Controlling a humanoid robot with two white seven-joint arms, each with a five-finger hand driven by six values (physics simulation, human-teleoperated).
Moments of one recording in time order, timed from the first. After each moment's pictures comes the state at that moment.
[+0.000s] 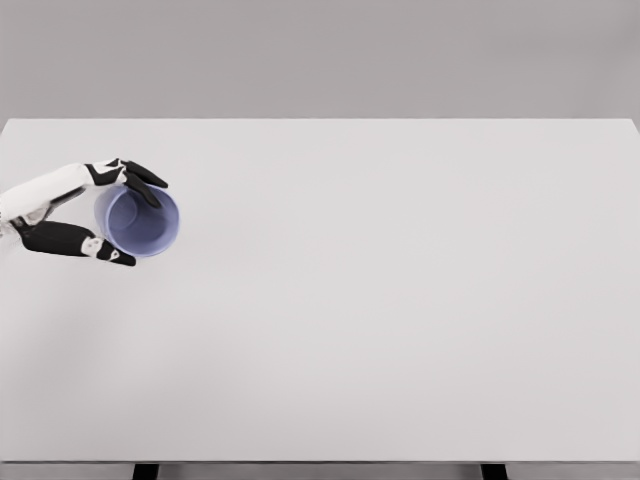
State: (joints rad) left arm -0.53 1.23 -0.84 -1.72 0.56 -0.58 -0.24; right arm -0.07 0.00 -0.21 0.18 -0.35 -0.08 0.15
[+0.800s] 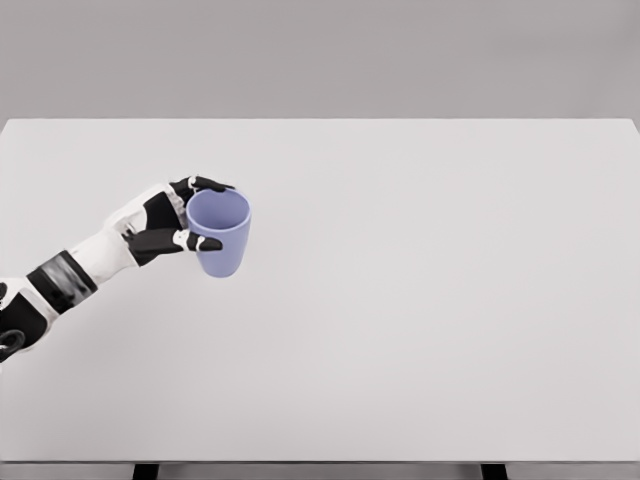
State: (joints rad) left arm -0.44 0.88 -0.86 -1.62 1.20 -0.18 -0.24; right arm -0.07 0.00 -0.21 0.18 -0.35 -0.08 0.15
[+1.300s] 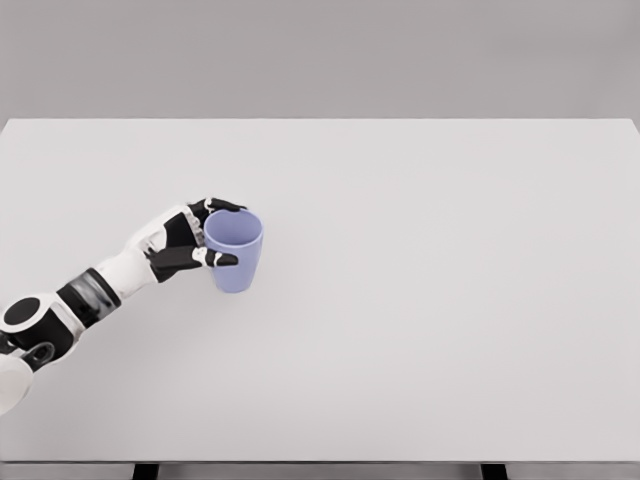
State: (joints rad) left arm -0.41 0.79 -0.88 -1.53 1.17 -0.18 -0.24; right arm -0.07 0.00 -0.21 0.18 -0.35 -0.08 0.15
